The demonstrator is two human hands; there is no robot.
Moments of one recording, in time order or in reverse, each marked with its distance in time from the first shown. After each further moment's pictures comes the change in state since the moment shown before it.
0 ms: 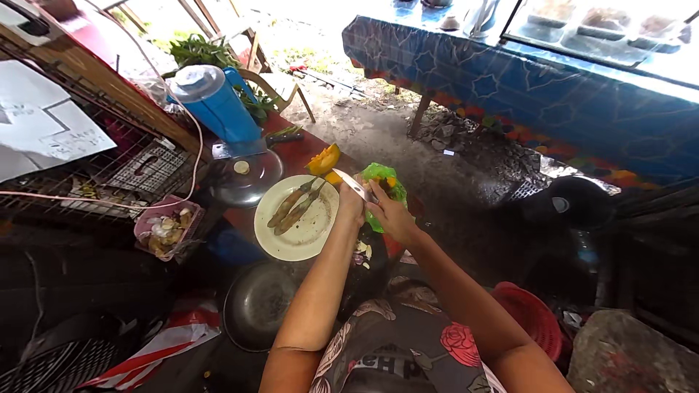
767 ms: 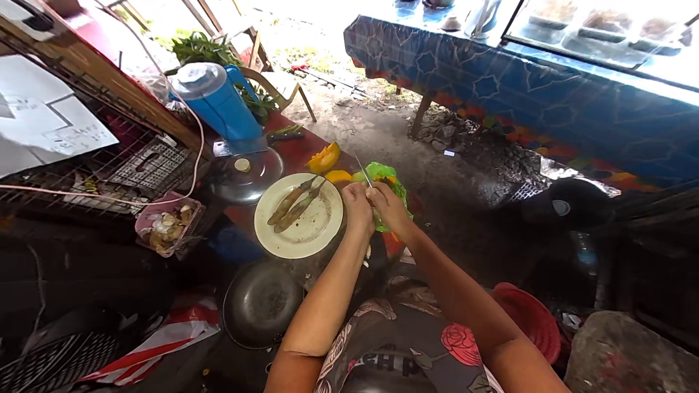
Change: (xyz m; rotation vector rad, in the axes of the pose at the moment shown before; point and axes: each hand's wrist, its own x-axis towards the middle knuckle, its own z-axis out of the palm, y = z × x) left_hand -0.010 -0.027 0.011 -0.057 0.132 0.092; right_hand 0.010 -0.006 0.003 0.319 0.061 0.179
